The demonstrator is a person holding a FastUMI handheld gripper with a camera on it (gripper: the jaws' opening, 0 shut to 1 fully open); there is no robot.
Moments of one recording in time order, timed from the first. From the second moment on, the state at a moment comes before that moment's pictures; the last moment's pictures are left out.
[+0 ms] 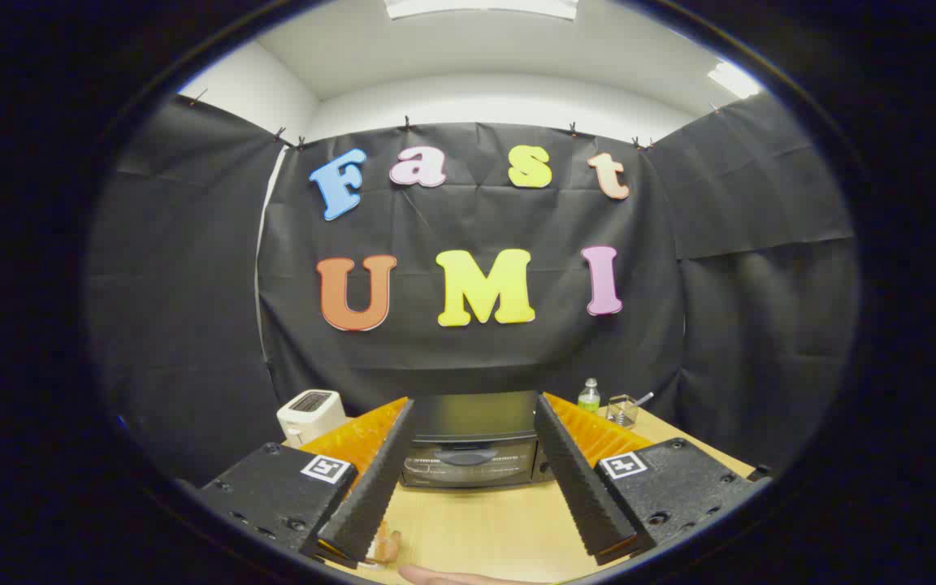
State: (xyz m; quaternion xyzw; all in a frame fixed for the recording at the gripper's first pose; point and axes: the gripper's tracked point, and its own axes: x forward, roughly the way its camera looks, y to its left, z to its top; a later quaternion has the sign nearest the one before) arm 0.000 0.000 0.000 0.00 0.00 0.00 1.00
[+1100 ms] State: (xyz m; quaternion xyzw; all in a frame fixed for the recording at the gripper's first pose) arm 0.073 0.002 -0.041 -0.02 0.00 0.00 1.00
